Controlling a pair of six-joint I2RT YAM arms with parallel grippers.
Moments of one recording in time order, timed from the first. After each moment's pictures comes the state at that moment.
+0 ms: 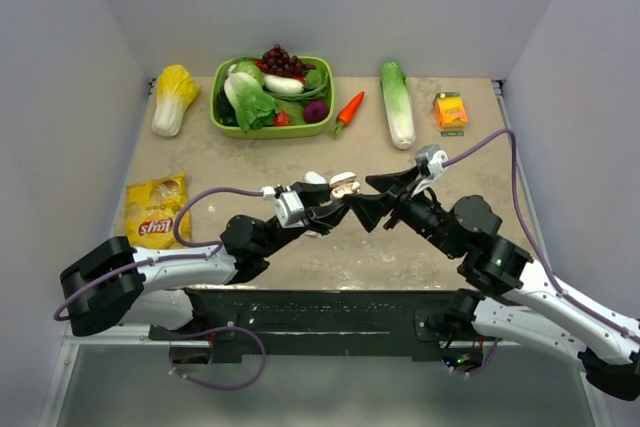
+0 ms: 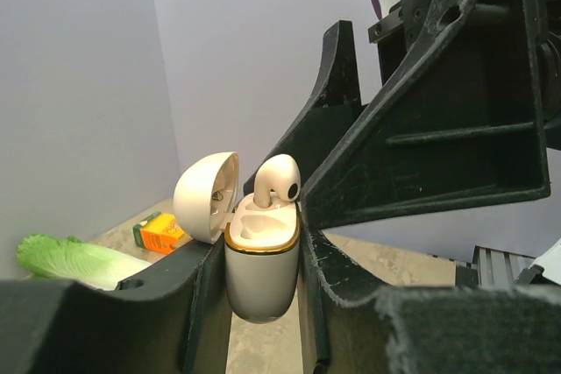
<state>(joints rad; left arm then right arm) -1.06 1.28 0.51 1.29 0.05 0.02 0.96 0.69 0.78 -0.01 0.13 0.35</state>
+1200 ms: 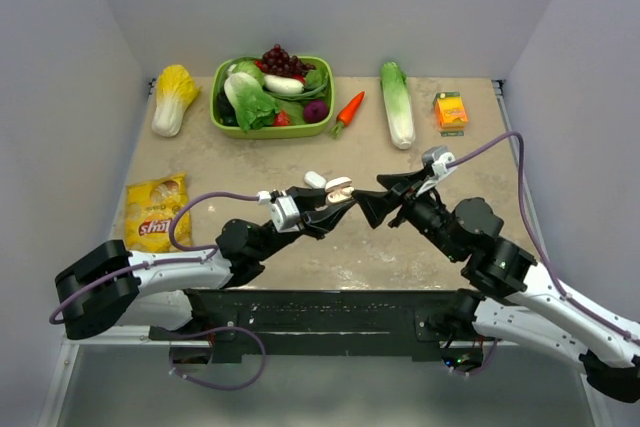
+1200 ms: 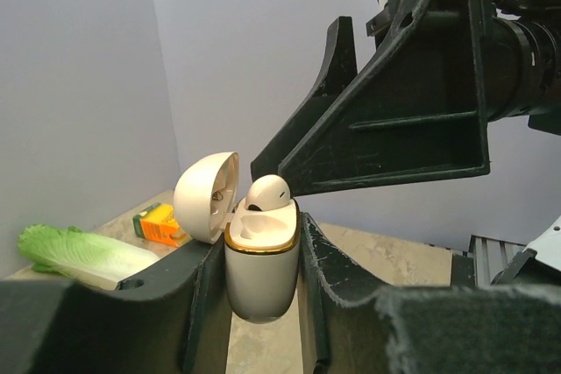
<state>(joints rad) -1.06 1.24 0.46 1.29 0.05 0.02 0.96 0.65 0.77 -0.07 0.25 0.33</state>
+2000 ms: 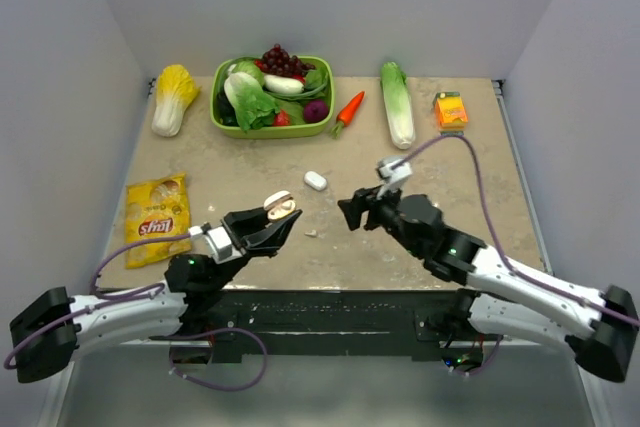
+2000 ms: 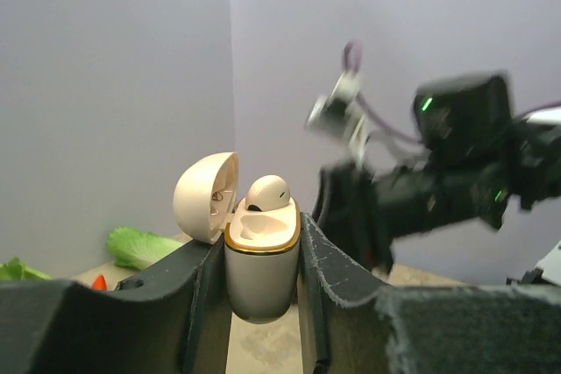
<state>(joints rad) -1.06 0.80 0.15 1.29 -0.08 0.07 0.96 0.81 0.64 0.02 0.35 0.34</state>
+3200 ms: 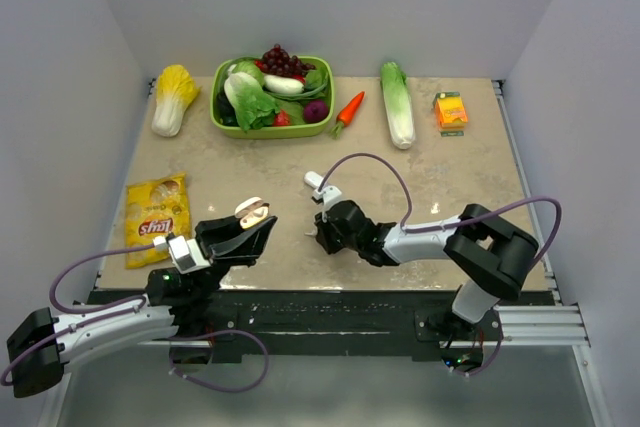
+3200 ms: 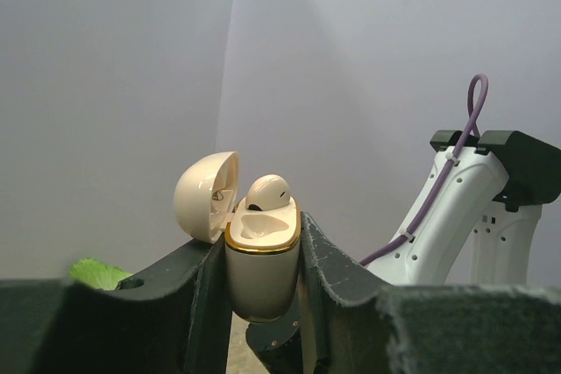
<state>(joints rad) -1.06 0.53 0.05 1.30 -0.11 -0.07 0.98 1.63 0.65 0.31 0.10 0.38</state>
